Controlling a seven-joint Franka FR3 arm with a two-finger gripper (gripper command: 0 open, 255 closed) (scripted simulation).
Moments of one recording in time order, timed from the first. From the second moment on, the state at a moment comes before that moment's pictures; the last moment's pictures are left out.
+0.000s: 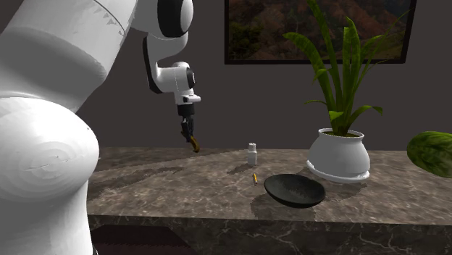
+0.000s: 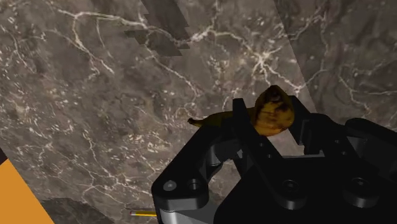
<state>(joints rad) 0.14 0.52 0.56 -1.70 -0.42 2.05 1.76</state>
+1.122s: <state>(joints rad) -0.11 0.25 0.56 -1.98 -0.29 2.13 1.49</state>
